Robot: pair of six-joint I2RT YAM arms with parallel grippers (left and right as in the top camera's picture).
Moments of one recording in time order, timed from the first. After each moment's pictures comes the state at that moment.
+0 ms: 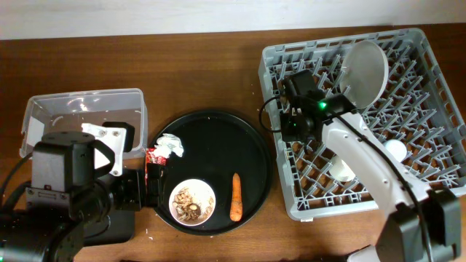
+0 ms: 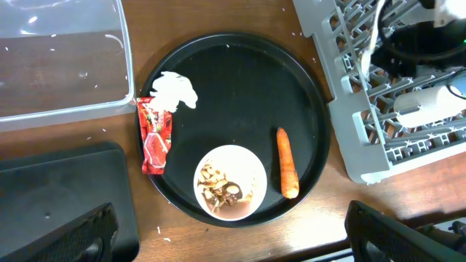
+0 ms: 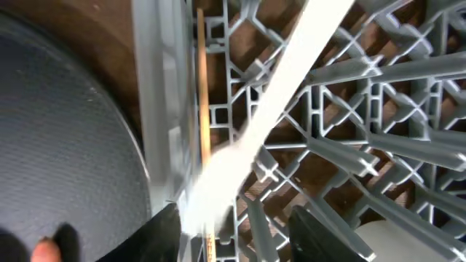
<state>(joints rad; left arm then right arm) -0.18 1.03 1.61 -1.51 0.14 -0.15 0.34 1.63 1.31 -0.91 0.11 0.28</state>
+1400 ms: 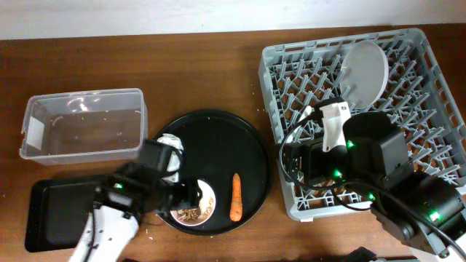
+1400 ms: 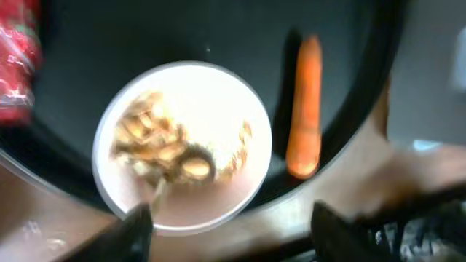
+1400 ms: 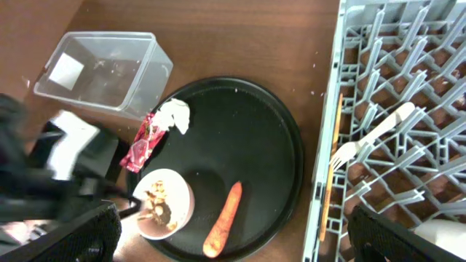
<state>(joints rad) -0.36 1.10 0.83 -0.99 0.25 -0.42 0.51 1.02 1.36 -1.05 -0.11 0.35</state>
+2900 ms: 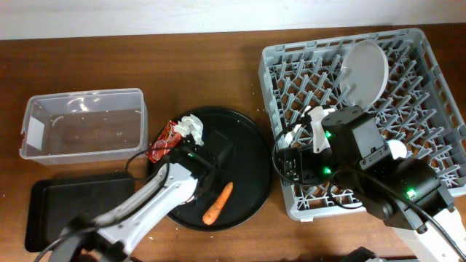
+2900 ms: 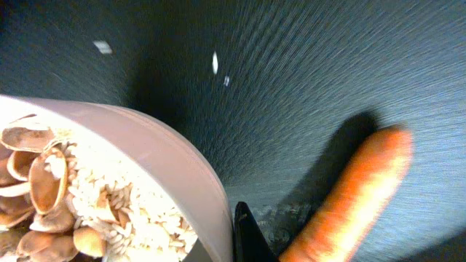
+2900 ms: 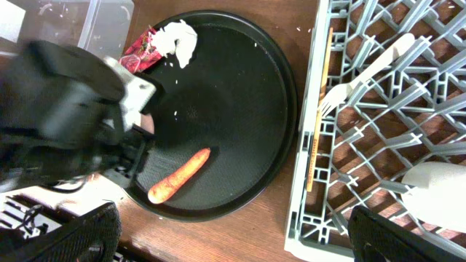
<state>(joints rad) -0.63 1.55 0.95 -0.88 -0.15 -0.45 0.51 1.10 1.36 -1.18 -0.11 0.36</state>
